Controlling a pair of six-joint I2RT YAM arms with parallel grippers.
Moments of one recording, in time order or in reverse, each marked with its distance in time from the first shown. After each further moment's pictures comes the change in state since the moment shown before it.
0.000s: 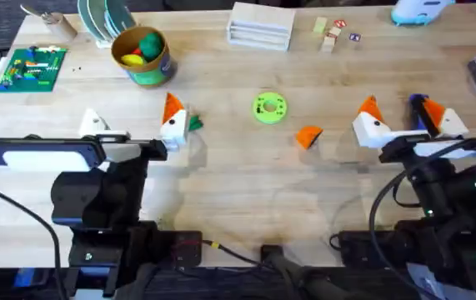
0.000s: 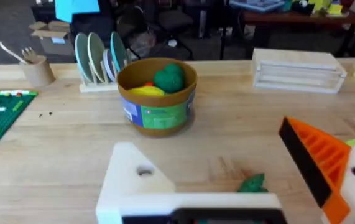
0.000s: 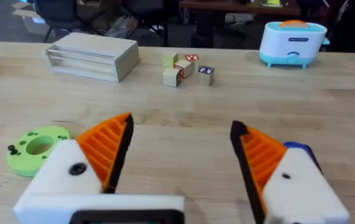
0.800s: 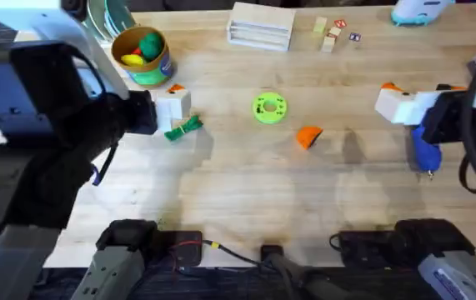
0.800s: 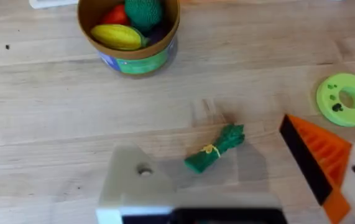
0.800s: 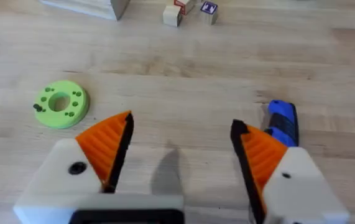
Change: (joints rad) left arm 0.000 0.707 0.659 -0.552 0.079 0.023; right arm -0.003 0.562 0.680 -0.587 -0.001 -0.007
